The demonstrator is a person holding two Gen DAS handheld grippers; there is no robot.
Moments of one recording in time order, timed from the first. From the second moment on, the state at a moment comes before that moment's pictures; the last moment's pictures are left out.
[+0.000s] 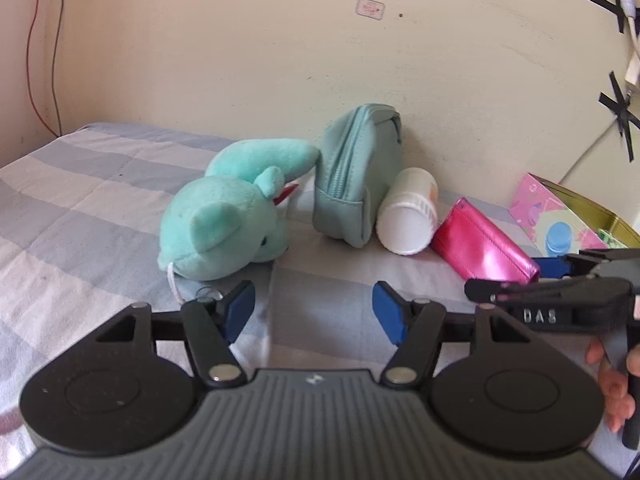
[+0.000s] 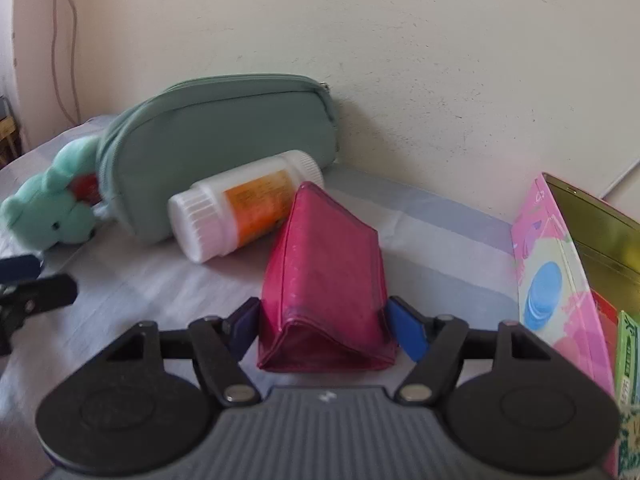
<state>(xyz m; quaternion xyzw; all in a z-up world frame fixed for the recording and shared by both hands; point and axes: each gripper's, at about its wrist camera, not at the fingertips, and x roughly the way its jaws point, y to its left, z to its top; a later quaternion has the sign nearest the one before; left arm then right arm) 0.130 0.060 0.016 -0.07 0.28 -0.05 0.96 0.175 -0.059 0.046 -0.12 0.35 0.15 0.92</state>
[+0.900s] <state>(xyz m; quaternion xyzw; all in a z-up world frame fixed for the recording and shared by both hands) 0.071 -0.016 0.030 -0.04 0.30 -0.23 0.92 -0.035 -0.182 0.063 -0.08 0.32 0.16 0.93</state>
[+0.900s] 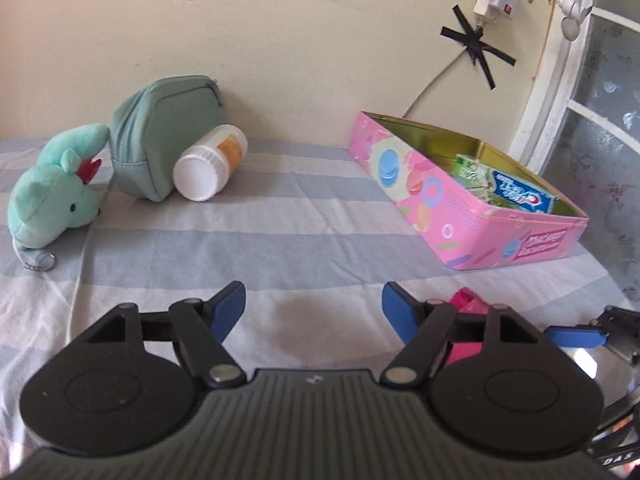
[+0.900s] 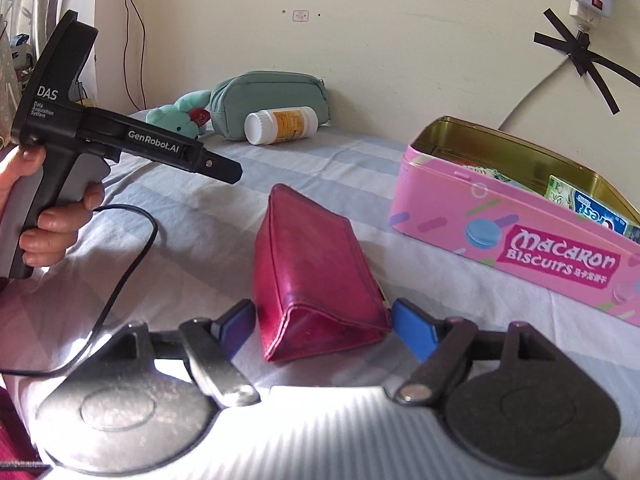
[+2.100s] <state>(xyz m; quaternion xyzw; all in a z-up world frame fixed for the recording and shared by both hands) 0.143 -0.226 0.103 0.05 0.21 -0.39 0.90 0.050 -0.293 0.105 0.00 0.20 0.04 0.98</state>
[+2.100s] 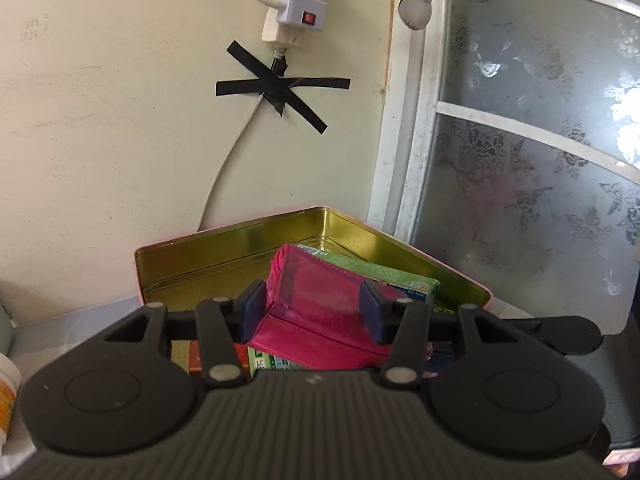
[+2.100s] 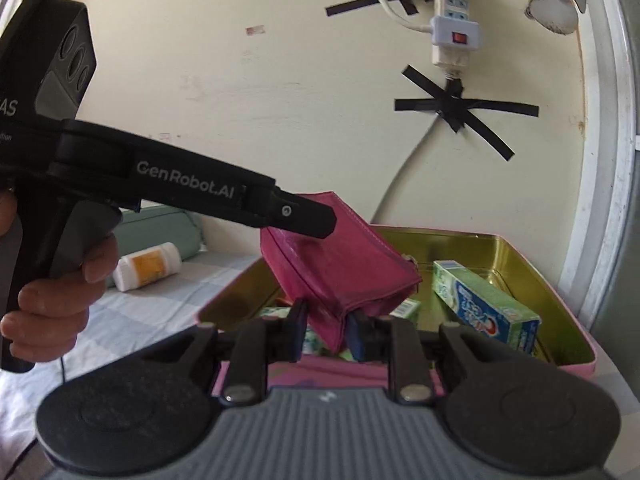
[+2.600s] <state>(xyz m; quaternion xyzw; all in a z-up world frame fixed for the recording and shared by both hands) 0.130 -0.192 0.083 0.06 0.23 -0.32 0.92 0.066 -0.310 0.091 -0.01 0.19 -0.03 0.98</state>
